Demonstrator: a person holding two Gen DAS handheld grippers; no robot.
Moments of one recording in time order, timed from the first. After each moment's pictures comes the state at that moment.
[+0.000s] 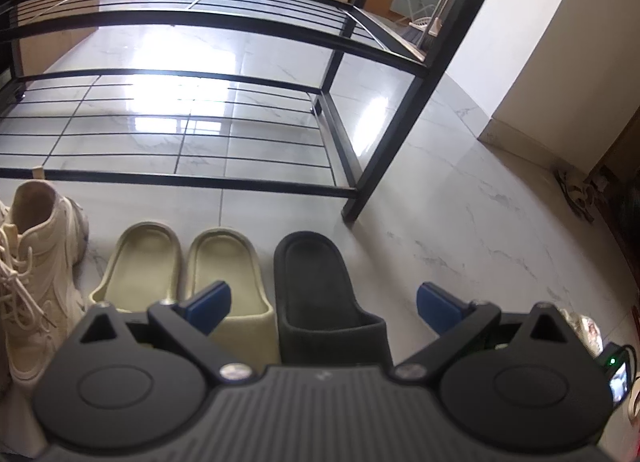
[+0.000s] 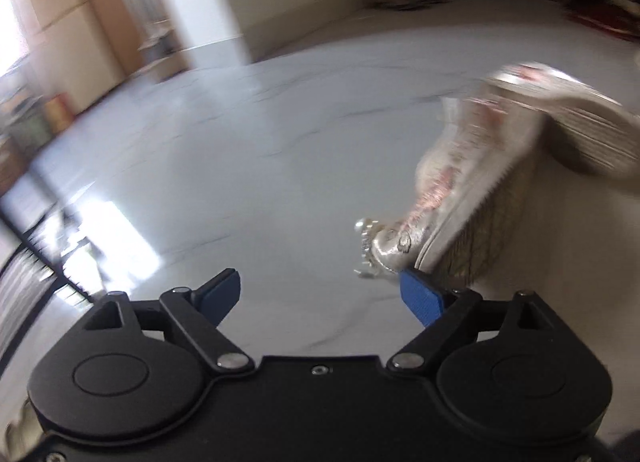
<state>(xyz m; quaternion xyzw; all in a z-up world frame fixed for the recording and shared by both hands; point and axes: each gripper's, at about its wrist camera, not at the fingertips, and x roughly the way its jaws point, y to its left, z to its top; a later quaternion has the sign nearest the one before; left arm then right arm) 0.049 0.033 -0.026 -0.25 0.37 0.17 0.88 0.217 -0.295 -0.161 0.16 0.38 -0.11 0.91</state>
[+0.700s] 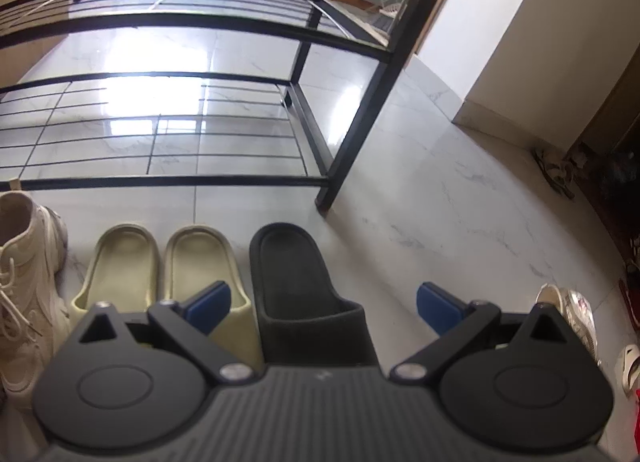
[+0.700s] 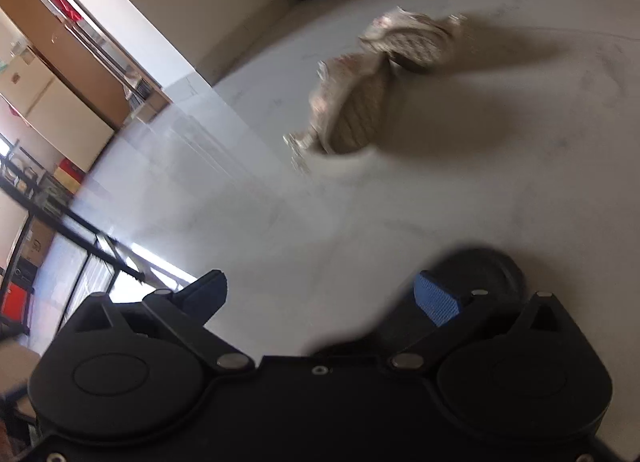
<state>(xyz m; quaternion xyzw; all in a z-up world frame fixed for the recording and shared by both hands) 0.050 0.022 -0.020 -0.24 0.37 0.13 0.89 0.009 -0.373 -0.121 0.30 0.39 -0.04 0.87</state>
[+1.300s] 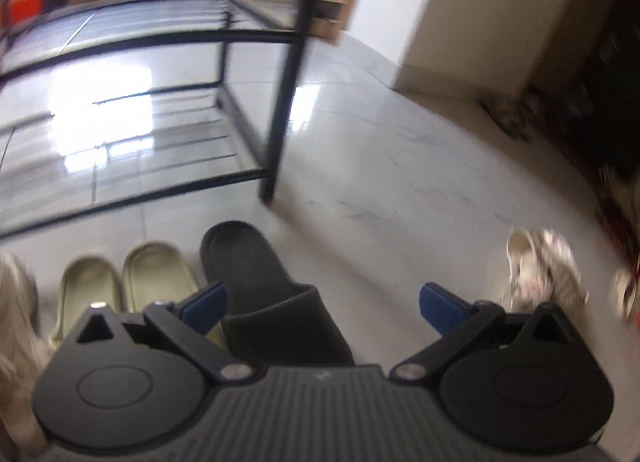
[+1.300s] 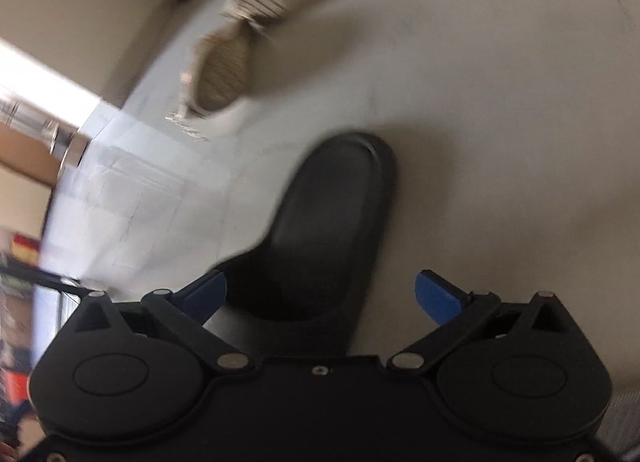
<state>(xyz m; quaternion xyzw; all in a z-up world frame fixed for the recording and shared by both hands) 0.063 -0.030 -0.012 -0.12 0.40 0.03 0.91 -0.052 -0.397 -0.168 0.46 0.43 -0.16 0.77</state>
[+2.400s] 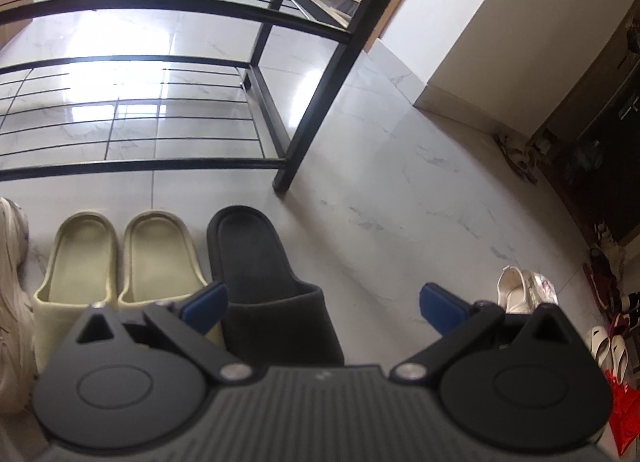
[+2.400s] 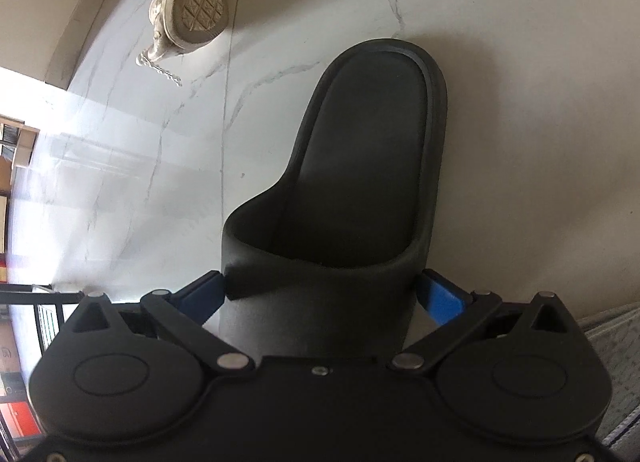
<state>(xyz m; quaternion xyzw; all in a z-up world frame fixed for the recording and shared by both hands) 0.053 0.021 -0.023 -0.26 0.38 0.07 0.88 0.018 -0.324 -0.170 0.42 0.48 -0.21 0.75</state>
